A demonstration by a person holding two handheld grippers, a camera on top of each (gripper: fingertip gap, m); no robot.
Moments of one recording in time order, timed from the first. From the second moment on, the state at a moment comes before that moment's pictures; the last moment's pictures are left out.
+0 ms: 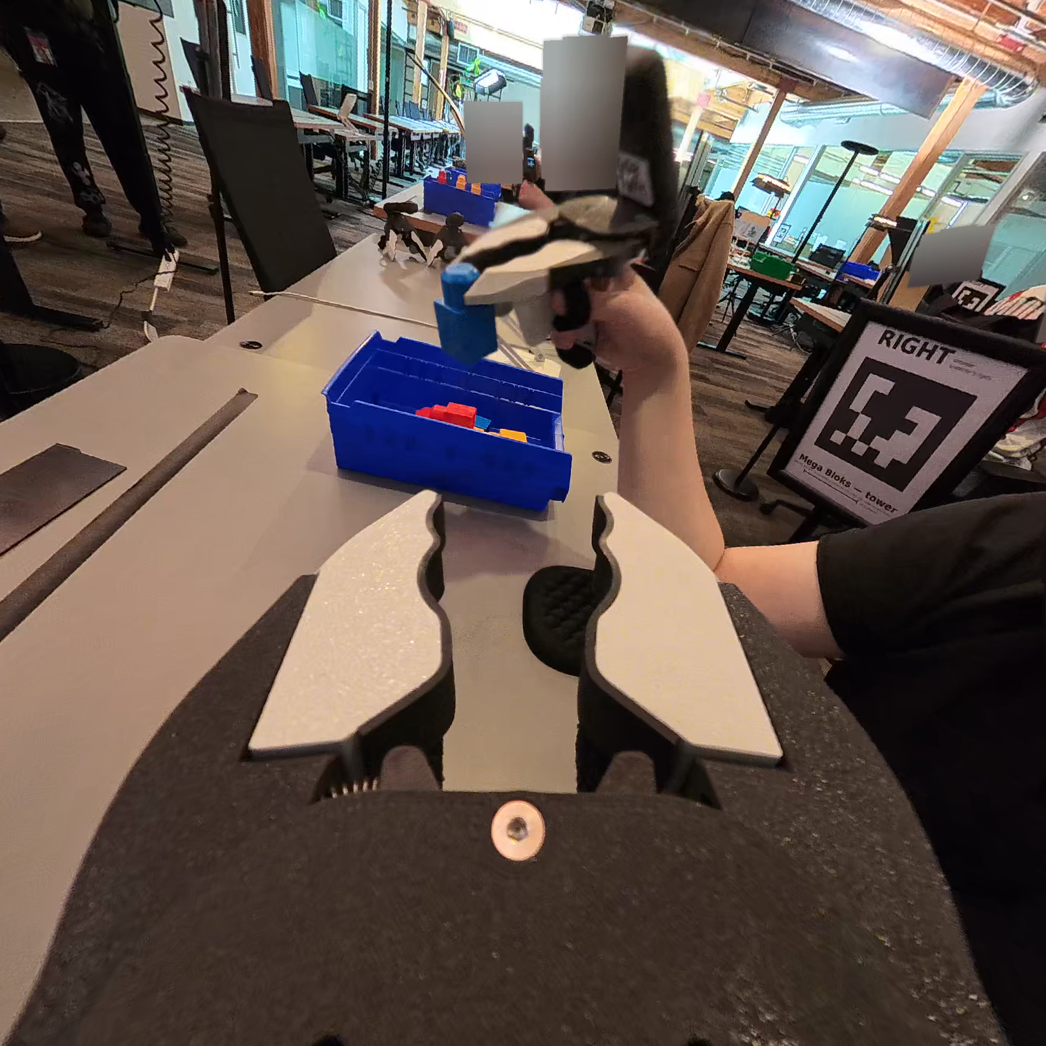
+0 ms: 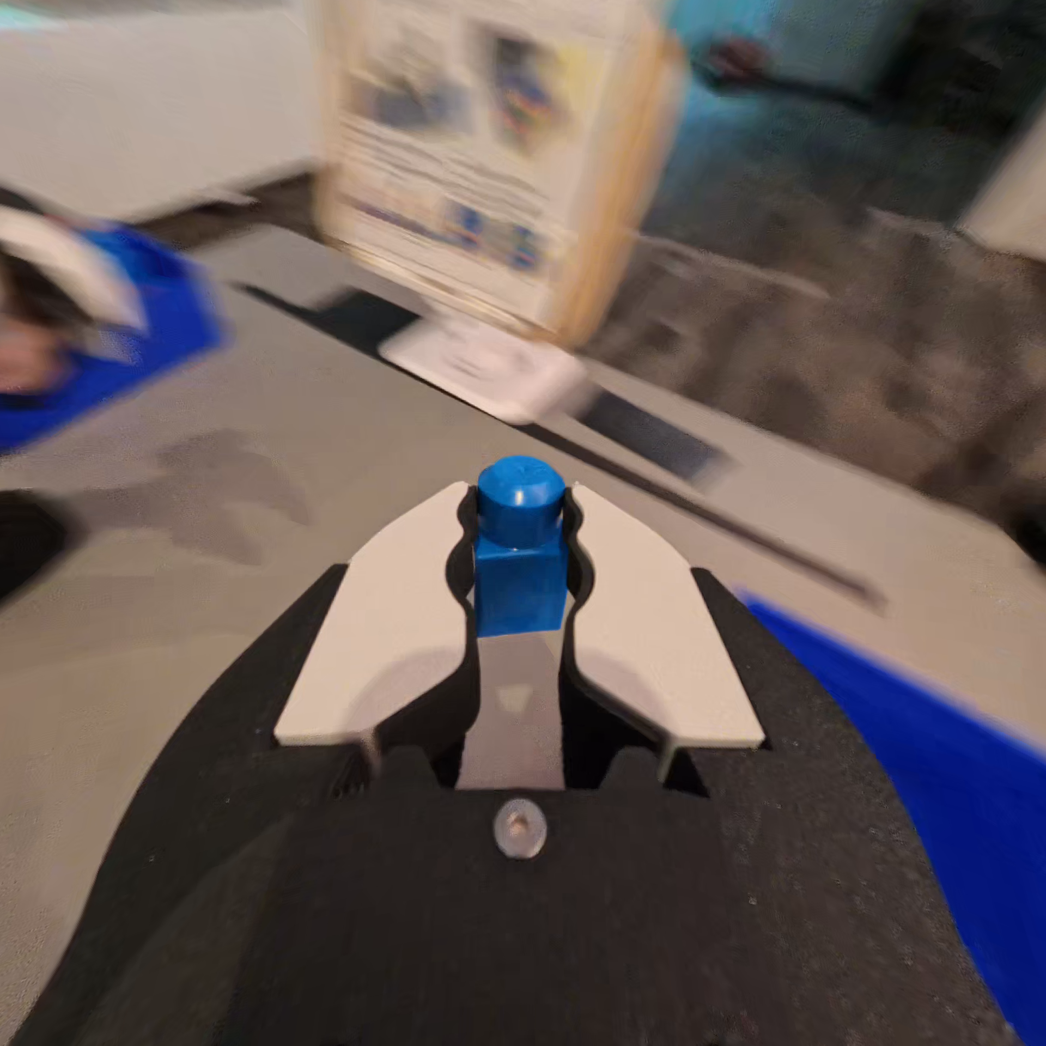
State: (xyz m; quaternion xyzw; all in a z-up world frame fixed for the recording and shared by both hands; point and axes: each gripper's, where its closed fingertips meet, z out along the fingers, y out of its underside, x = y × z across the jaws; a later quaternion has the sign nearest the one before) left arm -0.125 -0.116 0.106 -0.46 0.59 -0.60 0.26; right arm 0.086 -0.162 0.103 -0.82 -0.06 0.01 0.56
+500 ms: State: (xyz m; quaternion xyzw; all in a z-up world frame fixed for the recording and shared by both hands) left arm -0.124 -0.113 0.092 -0.48 0.60 -0.59 0.25; right arm 0.224 -0.252 -0.076 -0.91 0.22 0.07 0.34
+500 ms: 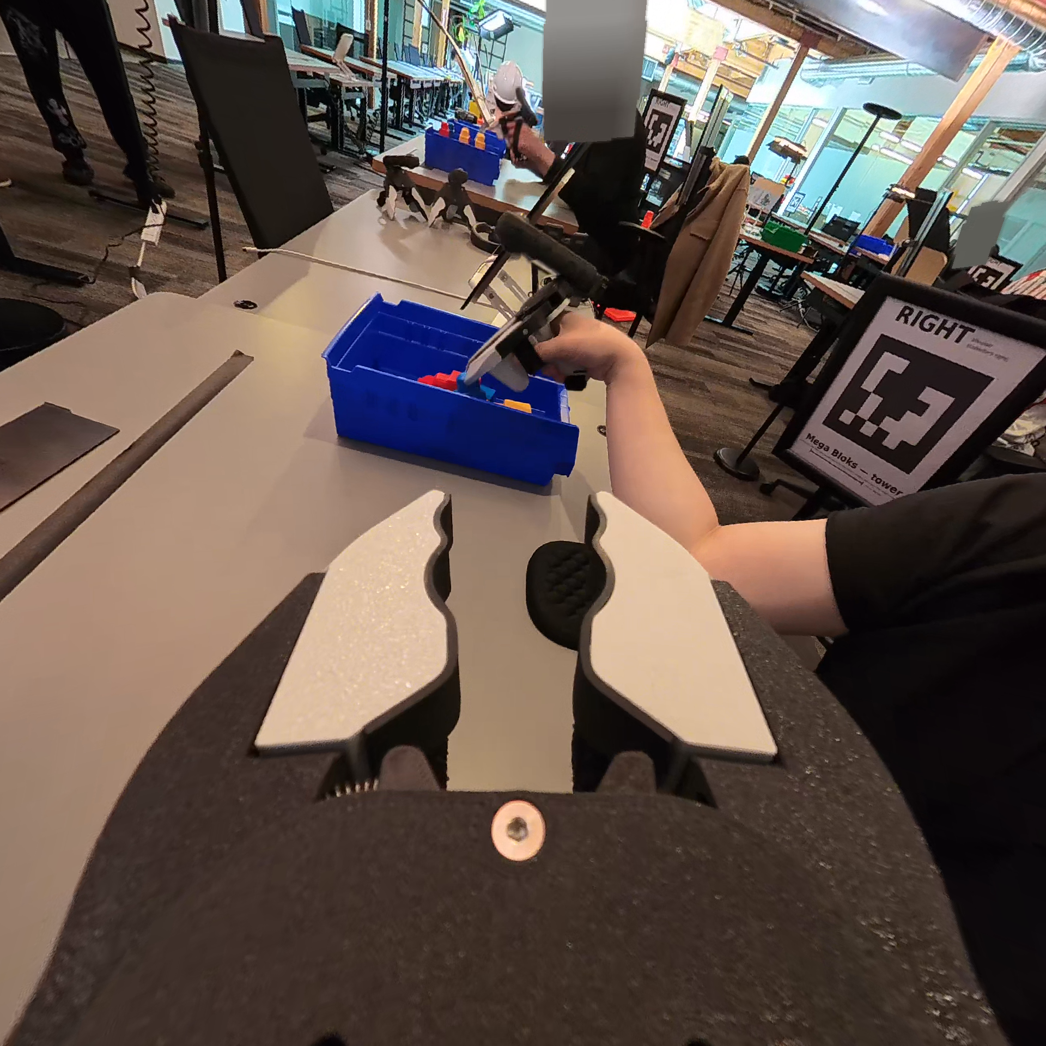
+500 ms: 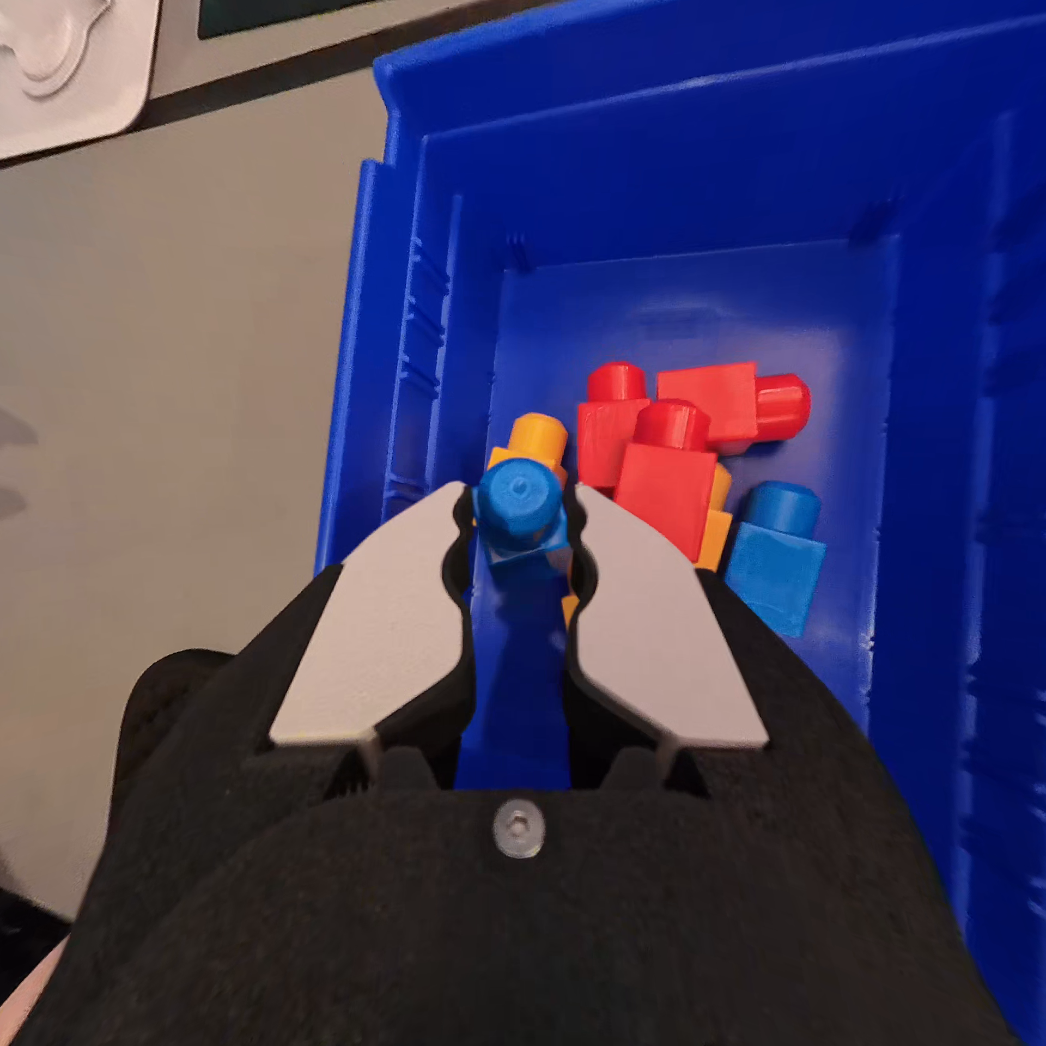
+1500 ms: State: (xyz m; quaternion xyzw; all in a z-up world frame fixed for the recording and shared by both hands) left arm -0.500 0.106 0.057 -0.82 0.19 -0.17 0.51; right arm 0.166 -0.182 0.072 -0.81 -0.03 -0.06 0.58
